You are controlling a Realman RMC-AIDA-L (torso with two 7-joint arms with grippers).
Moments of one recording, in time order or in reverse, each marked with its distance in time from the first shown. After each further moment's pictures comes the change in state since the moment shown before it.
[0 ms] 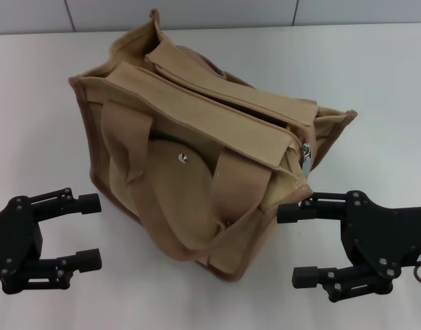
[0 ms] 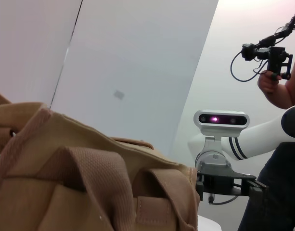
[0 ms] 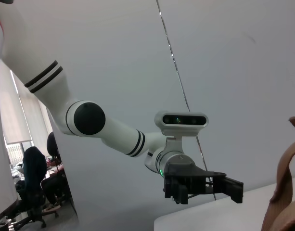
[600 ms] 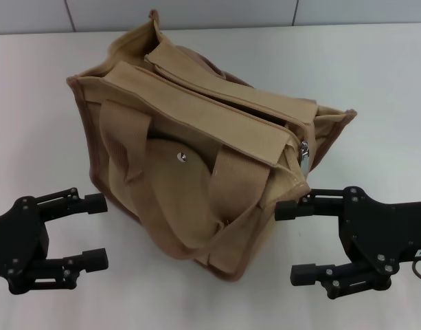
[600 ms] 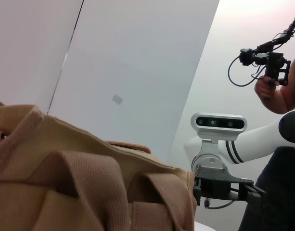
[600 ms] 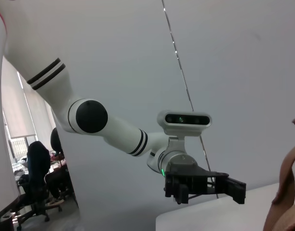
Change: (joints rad) left arm 0.000 -0.014 -0.002 -0.003 -0.003 0.001 -0.001; right arm 0.018 -0.002 -0.002 -0.005 -0.004 -0.001 0.001
